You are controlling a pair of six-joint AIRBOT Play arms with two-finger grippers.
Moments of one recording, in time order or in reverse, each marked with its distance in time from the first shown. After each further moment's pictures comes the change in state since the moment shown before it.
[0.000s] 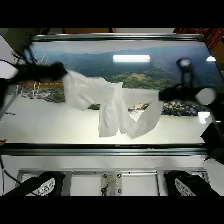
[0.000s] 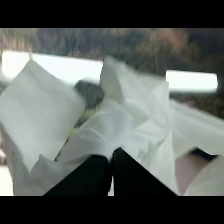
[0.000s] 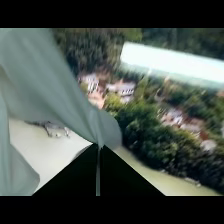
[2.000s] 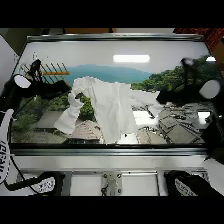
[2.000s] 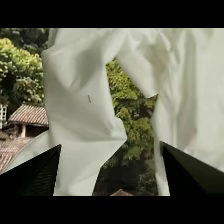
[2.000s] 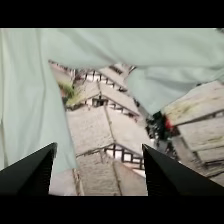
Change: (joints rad) left arm 0.066 -0.213 -0.275 0.112 0.081 -0.001; right arm 0.052 -0.078 -0.061 0.043 0.217 0.213
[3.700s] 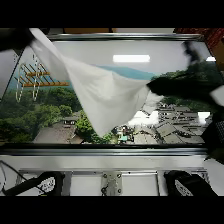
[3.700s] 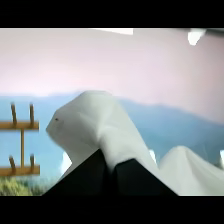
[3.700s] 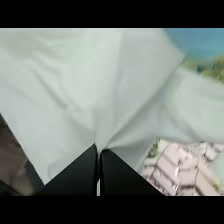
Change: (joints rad) left arm 0.032 0.119 0.666 0.018 -0.087 0.051; right arm 0.049 0.166 0.134 0.320 -0.157 -0.154
